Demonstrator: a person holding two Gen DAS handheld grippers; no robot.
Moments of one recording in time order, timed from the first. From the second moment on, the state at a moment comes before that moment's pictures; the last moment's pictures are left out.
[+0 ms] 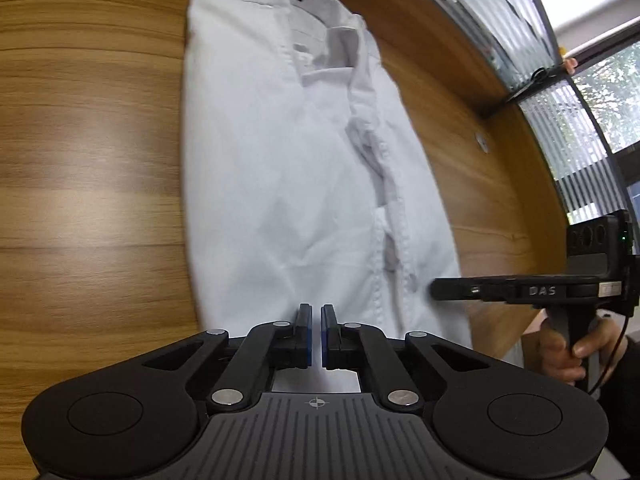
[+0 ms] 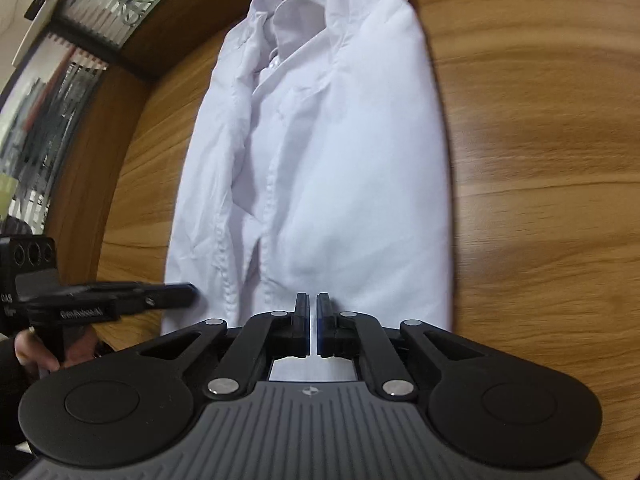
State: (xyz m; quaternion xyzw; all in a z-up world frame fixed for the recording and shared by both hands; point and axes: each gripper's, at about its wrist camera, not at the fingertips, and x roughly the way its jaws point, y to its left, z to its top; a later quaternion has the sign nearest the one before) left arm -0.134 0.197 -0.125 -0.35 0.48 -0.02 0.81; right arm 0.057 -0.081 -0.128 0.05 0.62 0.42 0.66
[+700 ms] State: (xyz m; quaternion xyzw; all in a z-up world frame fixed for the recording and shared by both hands) left arm -0.239 0.127 -0.071 -0.04 0.50 -0.08 0.86; right arm -0.049 -0.142 -0.069 -0.23 0.46 0.49 0.71
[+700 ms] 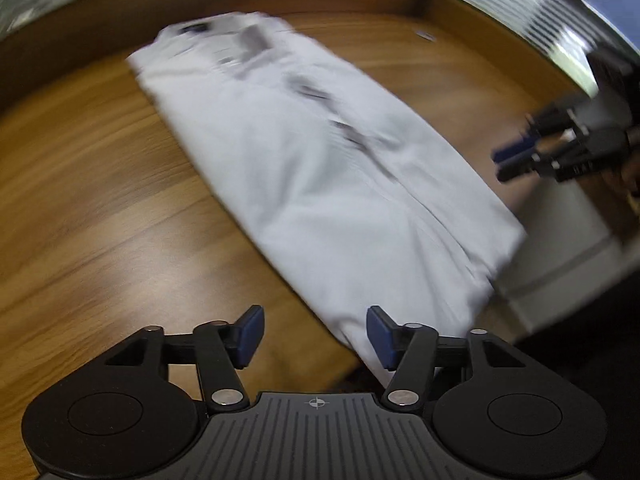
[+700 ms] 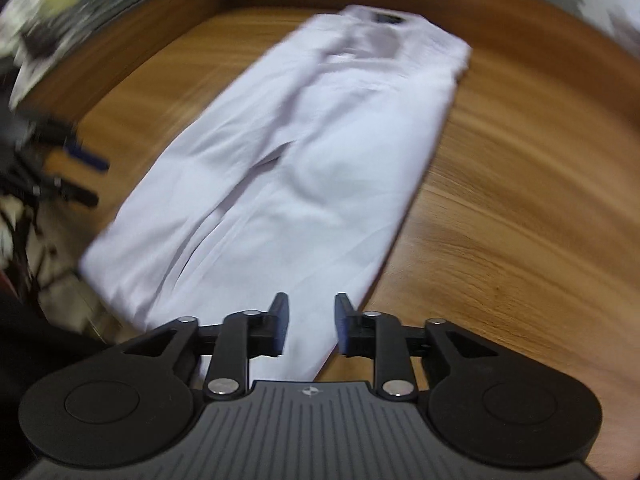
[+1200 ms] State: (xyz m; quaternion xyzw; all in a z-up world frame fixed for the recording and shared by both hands) left arm -0.271 0.026 -0.108 0.22 0.44 -0.14 0.86; right arm -0.190 -0.121 -0.114 -0.49 0.26 0.52 0.65
